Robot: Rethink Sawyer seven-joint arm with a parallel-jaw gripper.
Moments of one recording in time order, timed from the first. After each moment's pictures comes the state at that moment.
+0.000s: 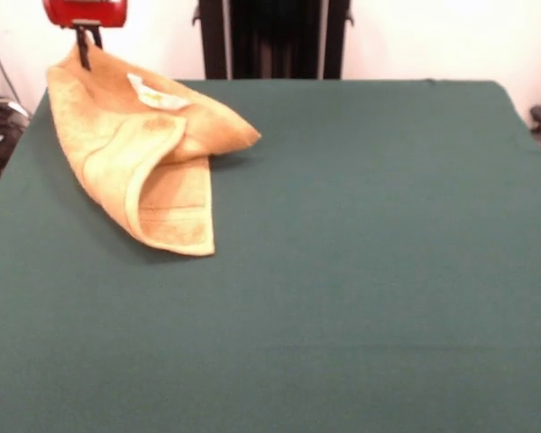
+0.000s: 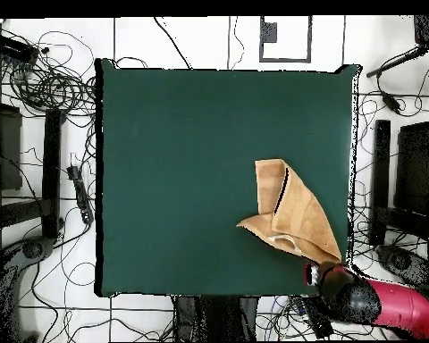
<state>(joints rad) -1.02 -0.76 0.29 2.00 -0.76 0.45 1.57</state>
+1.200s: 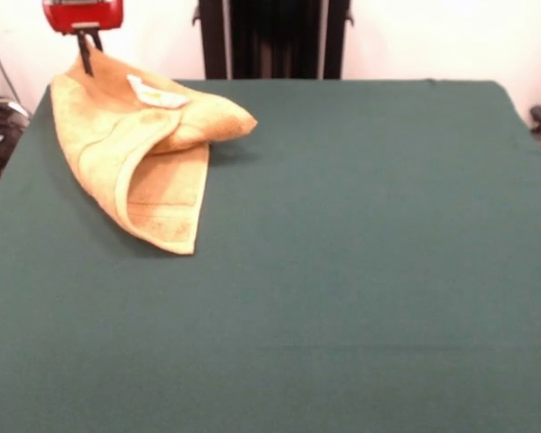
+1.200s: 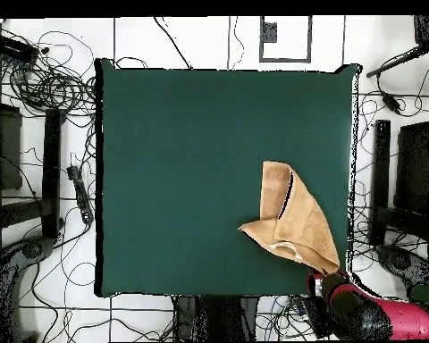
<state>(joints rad) -1.28 -0.71 0.50 2.08 -0.90 0.42 1.57</state>
